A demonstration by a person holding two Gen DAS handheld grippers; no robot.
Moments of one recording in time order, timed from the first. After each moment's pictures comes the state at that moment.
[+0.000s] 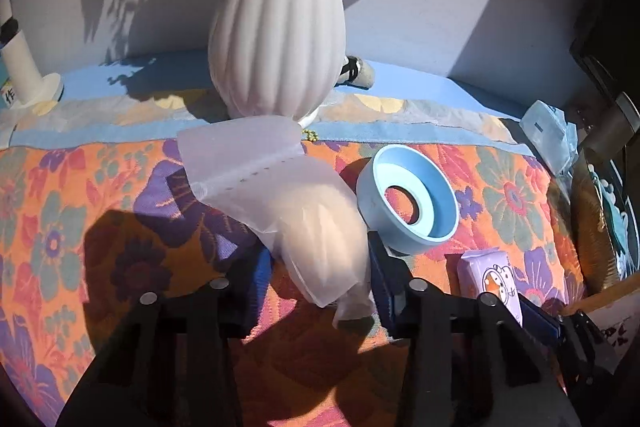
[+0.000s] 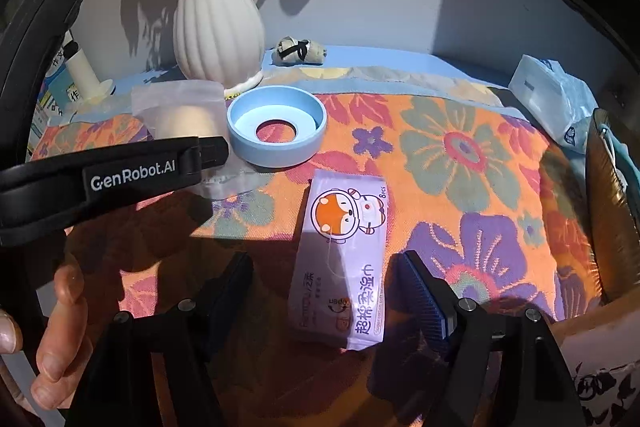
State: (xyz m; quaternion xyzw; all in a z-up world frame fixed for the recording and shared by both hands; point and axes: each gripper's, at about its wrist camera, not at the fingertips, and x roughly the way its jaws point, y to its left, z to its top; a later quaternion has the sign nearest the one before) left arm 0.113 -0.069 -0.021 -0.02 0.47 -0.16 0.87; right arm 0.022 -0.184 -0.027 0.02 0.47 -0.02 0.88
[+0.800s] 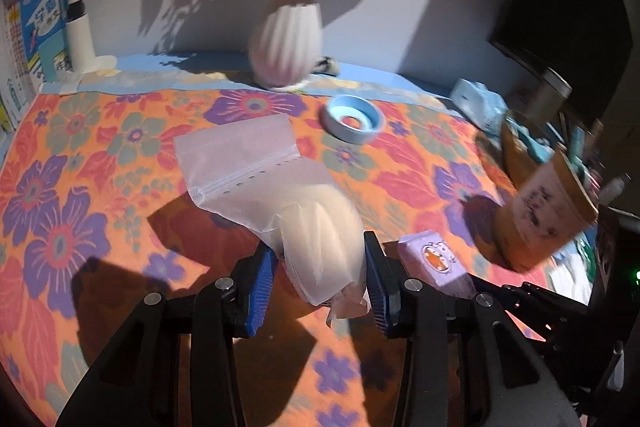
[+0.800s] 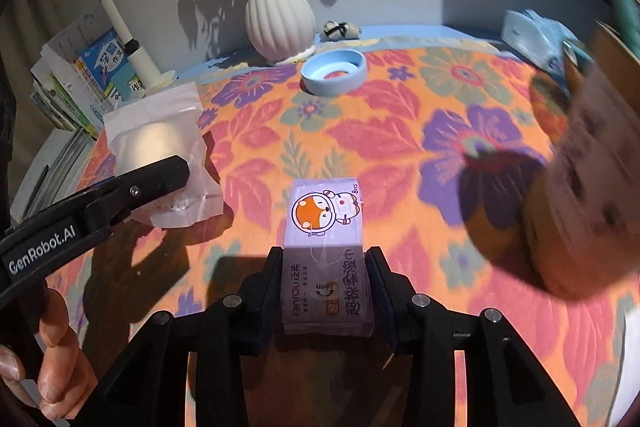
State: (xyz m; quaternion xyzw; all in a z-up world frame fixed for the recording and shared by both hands) left arm -0.043 -0.022 0.013 -0.04 0.42 -0.20 0.88; right arm -0.093 -0.174 -0.012 0.10 0.48 0.04 0.87
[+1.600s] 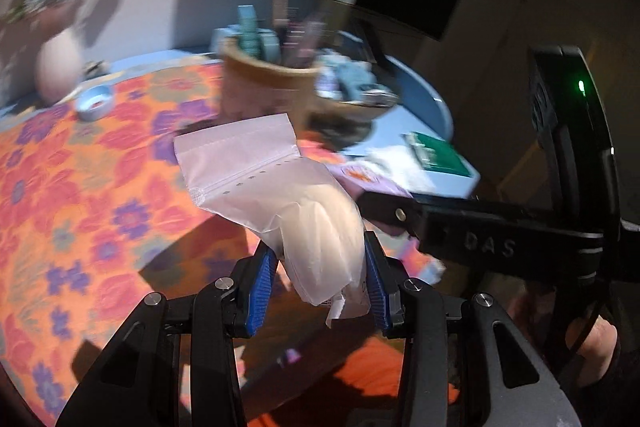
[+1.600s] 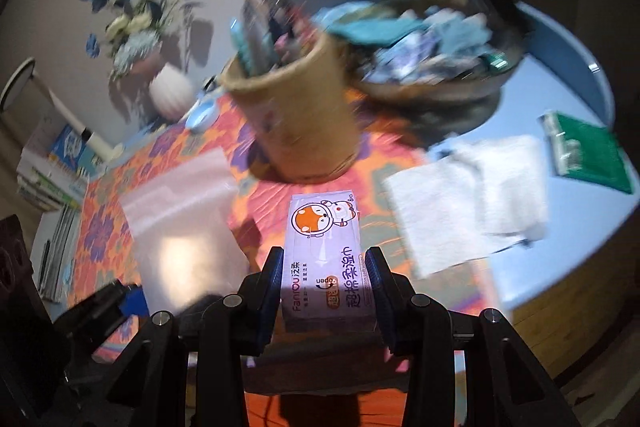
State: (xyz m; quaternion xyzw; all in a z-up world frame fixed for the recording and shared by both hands) left arm -0.203 -0.169 0.040 0.03 0.40 -0.44 0.80; right arm -0.249 -0.310 0.054 0.21 0.45 -0.10 0.86
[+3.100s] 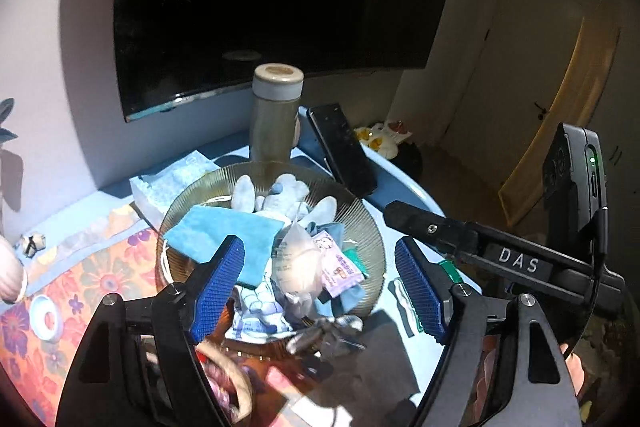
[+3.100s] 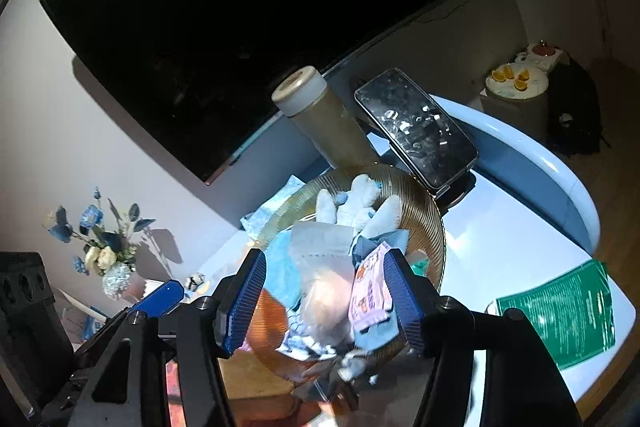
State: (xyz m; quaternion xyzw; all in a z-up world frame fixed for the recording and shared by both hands) left arm -0.084 -0.354 0.156 0.07 0.35 -0.47 0.81; right arm -0.191 -0.521 0.126 0.36 0.28 -0.15 0.88
